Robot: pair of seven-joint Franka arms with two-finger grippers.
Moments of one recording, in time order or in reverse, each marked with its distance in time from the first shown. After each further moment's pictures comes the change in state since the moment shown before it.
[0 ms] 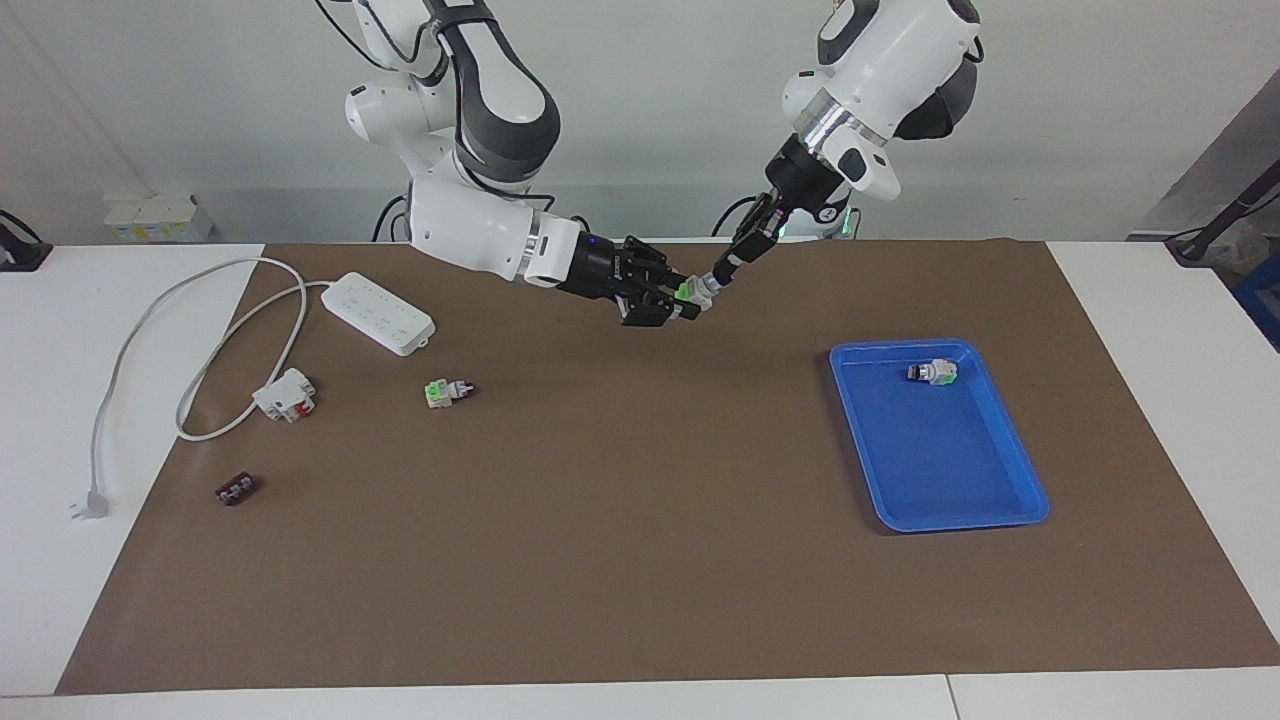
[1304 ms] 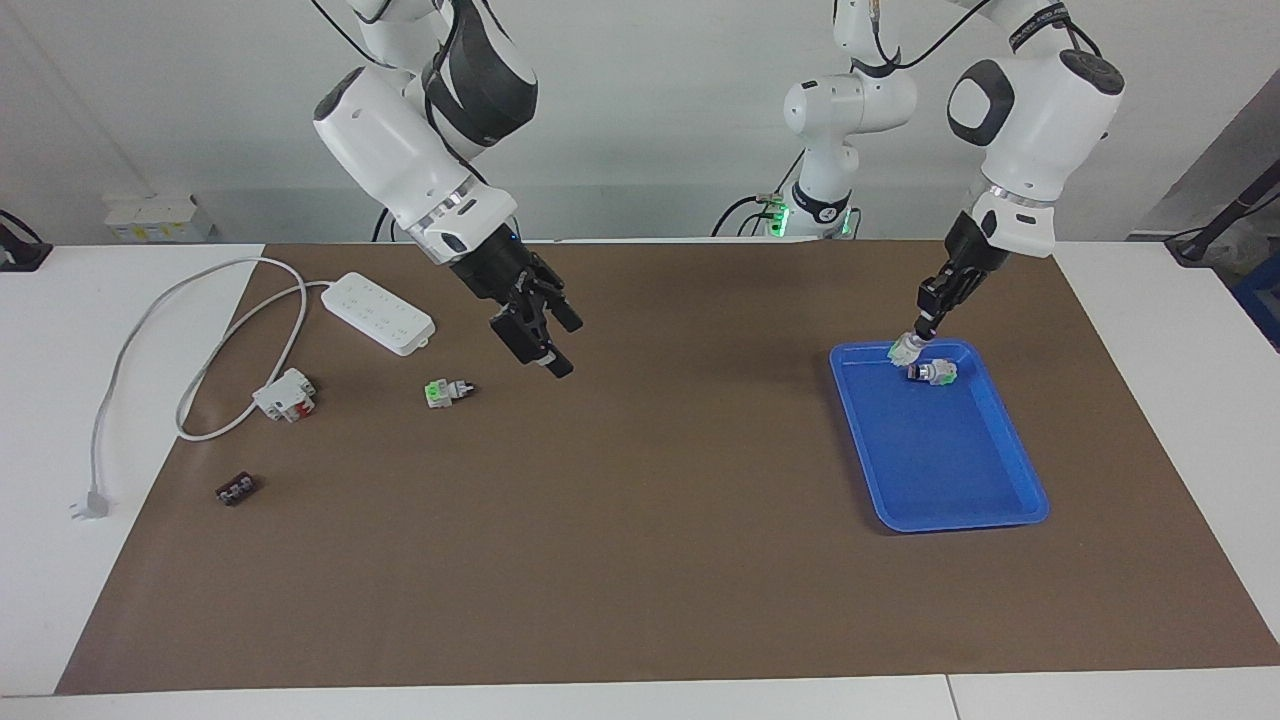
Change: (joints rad) left arm 0.384 -0.062 0.019 -0.234 0.333 -0.041 0.981; right arm -0.118 -0.052 -0.023 0.098 -0.790 0.117 0.371
